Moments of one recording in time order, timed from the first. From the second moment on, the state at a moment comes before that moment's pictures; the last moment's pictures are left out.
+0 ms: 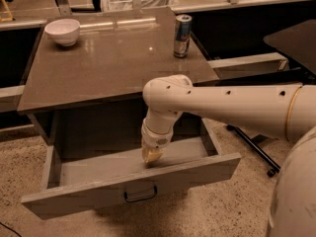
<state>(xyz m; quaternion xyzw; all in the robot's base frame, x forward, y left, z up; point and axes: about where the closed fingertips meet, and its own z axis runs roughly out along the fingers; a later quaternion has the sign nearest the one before) 0.505 0.025 0.625 -0.81 0.58 0.12 0.07</state>
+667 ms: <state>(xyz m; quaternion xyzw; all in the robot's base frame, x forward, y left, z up) 0.457 0.008 0.632 -0.82 0.55 0.15 0.04</state>
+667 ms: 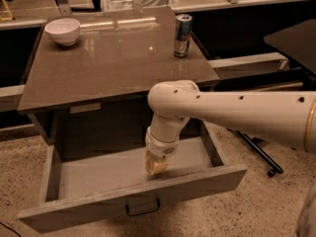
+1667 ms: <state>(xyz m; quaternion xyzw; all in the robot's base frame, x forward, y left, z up) 0.433 -0.061 0.772 -0.80 0.52 0.19 0.22</state>
